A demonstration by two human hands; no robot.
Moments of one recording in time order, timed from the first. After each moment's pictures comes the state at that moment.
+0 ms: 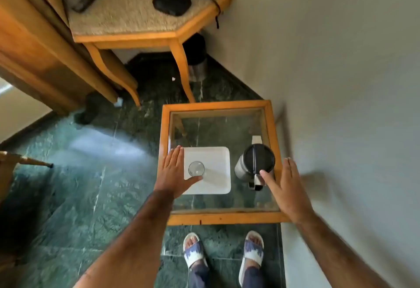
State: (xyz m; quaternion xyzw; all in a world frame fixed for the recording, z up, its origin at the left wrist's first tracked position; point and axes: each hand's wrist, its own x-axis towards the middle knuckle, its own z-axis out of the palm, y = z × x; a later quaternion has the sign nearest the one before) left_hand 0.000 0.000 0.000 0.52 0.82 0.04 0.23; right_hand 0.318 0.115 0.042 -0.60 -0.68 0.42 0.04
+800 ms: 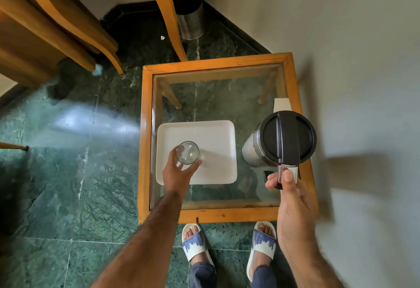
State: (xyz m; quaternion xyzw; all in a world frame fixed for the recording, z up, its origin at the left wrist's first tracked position) left_hand 0.038 0.004 -0.178 0.13 0.84 0.39 0.36; right_hand 0.281 0.057 -0.071 -0.56 -0.36 0.61 0.42
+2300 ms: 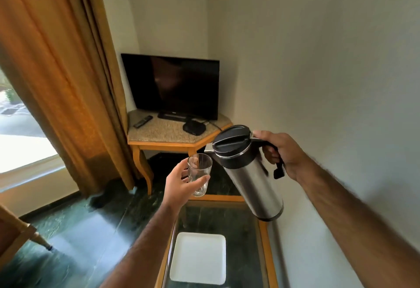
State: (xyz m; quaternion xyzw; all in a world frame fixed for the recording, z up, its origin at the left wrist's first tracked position) left_hand 0.038 0.018 0.351 0.38 0.70 0.56 0.23; right_hand 0.268 0.179 0.474 -0.34 -0.64 0.62 0.30
